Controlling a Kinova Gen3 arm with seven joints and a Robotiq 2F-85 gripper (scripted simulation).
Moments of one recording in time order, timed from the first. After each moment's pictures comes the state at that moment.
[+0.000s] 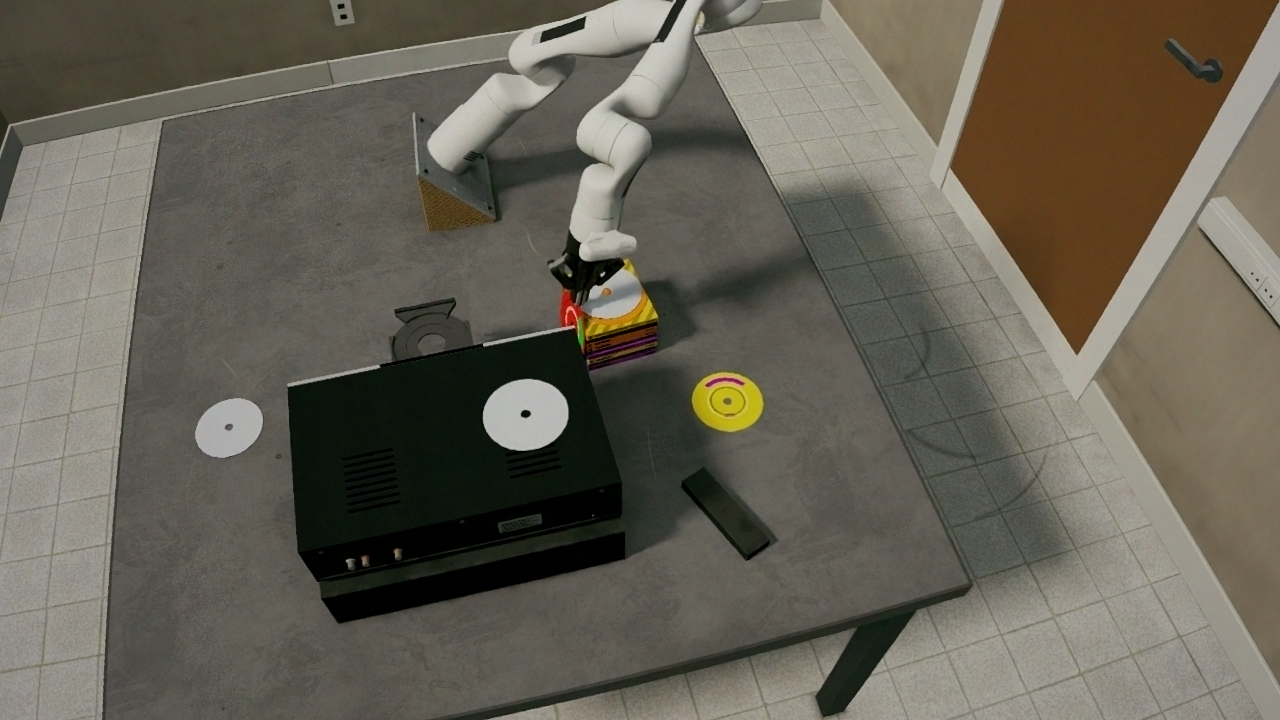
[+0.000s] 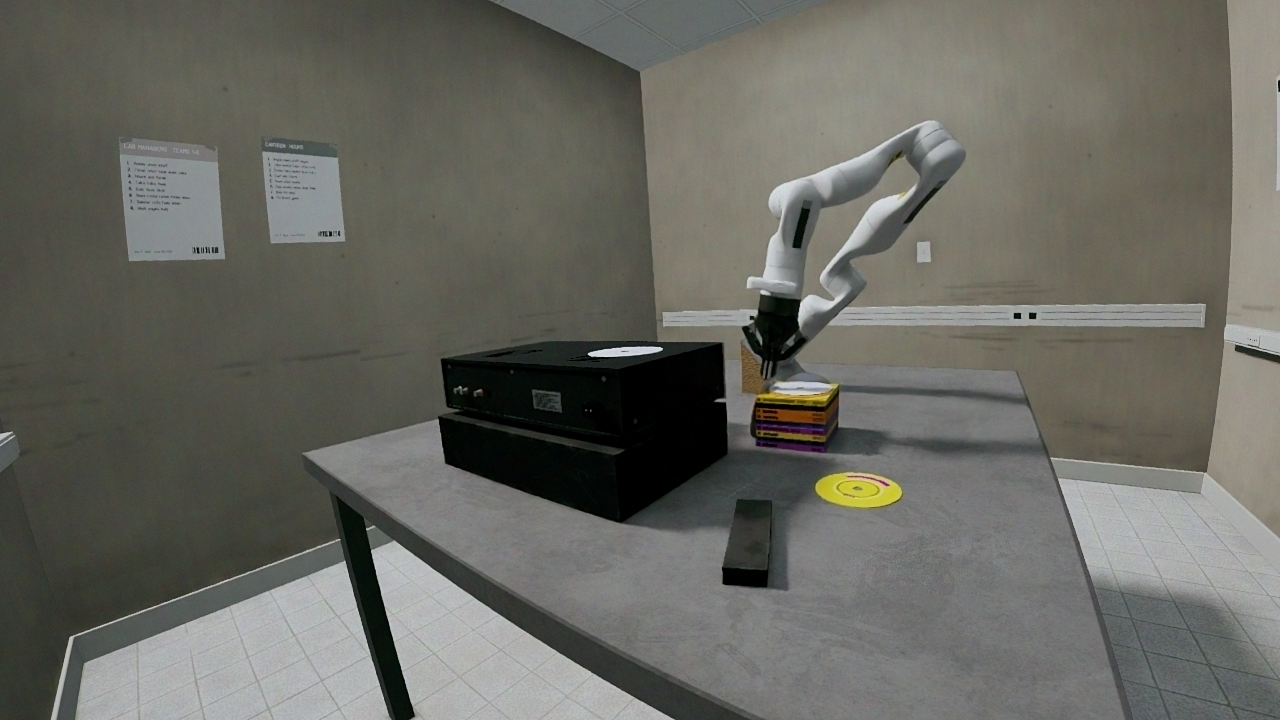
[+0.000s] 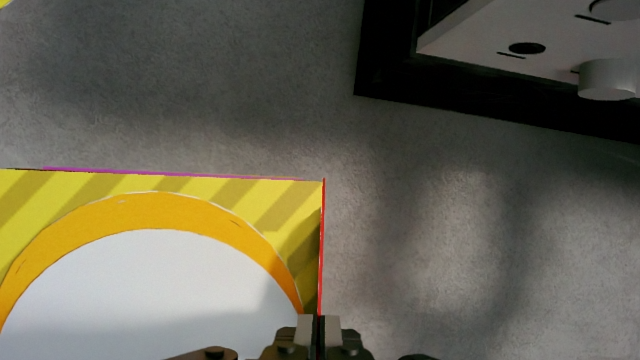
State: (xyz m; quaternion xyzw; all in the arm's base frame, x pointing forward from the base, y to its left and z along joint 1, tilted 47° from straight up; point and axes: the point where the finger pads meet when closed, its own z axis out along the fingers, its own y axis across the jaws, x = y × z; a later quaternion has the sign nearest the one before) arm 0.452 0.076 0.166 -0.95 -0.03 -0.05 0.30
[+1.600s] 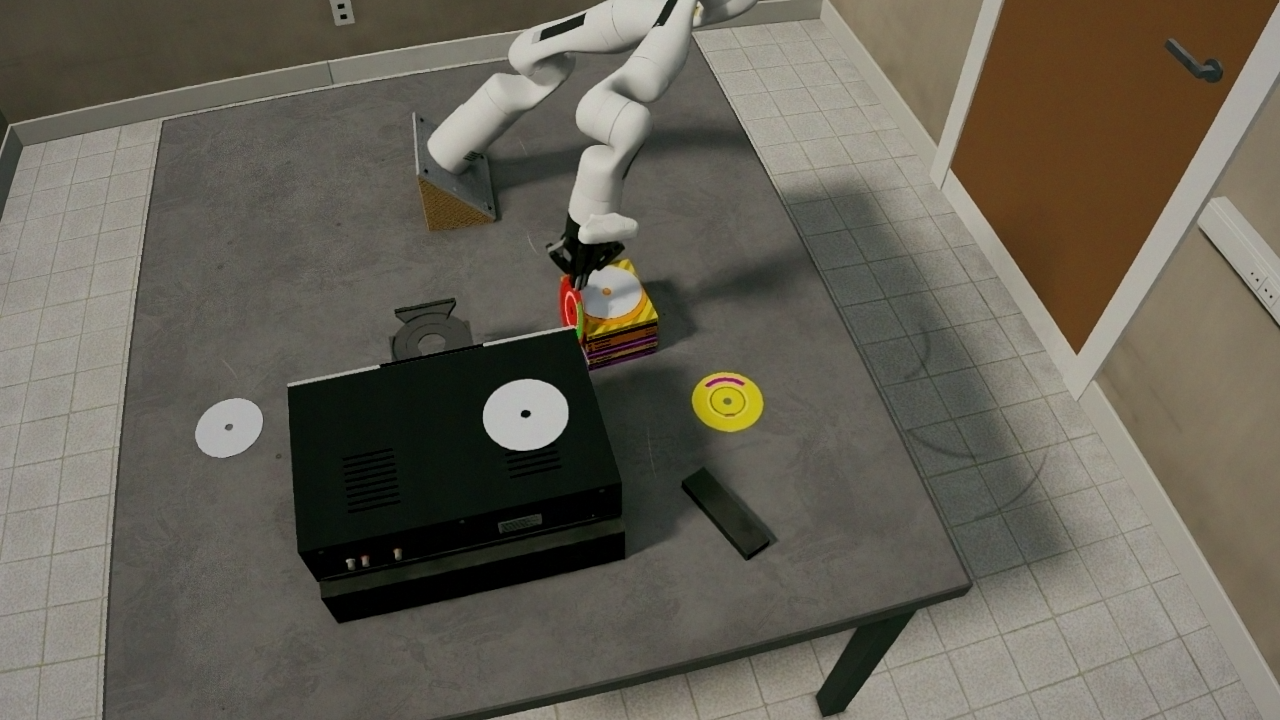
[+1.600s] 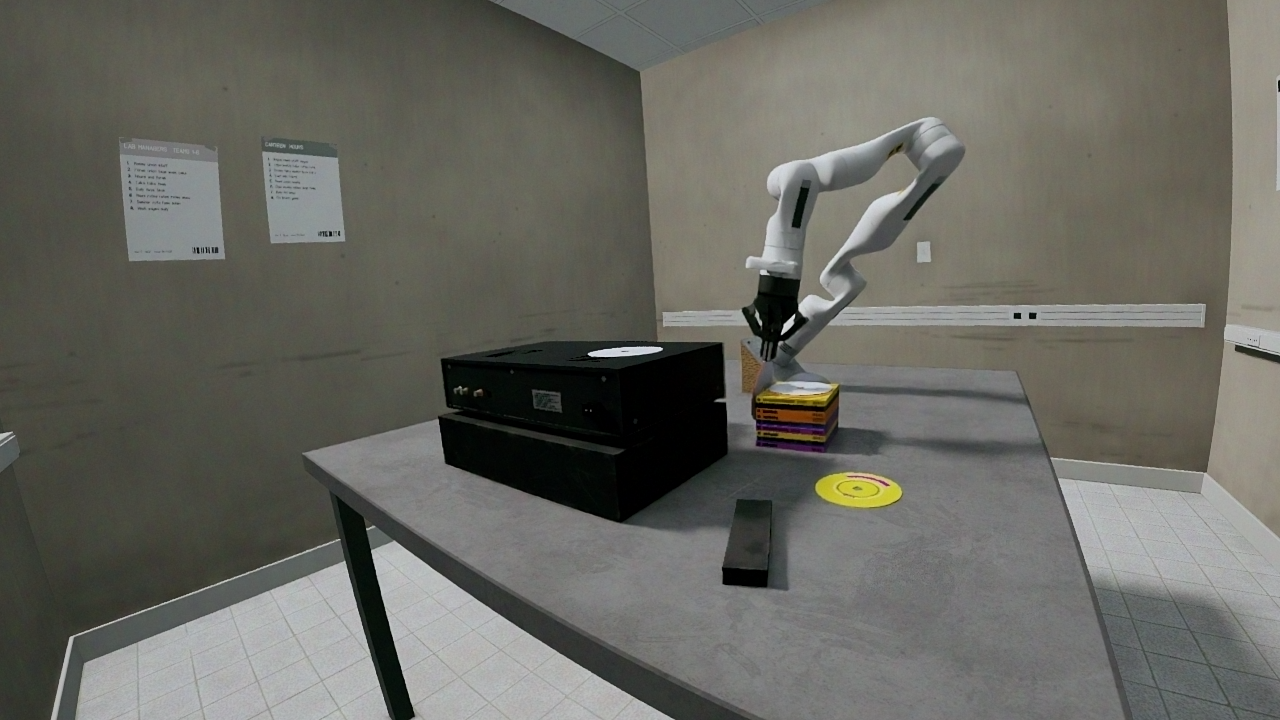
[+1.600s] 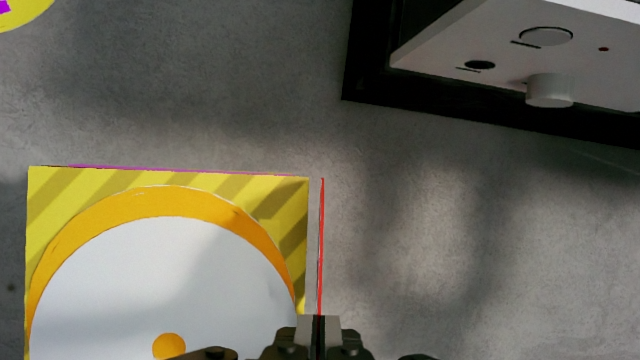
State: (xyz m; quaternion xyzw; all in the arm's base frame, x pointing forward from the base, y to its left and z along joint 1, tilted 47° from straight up) arm 0.448 0.050 0.190 -0.95 -0.03 -0.04 0.30
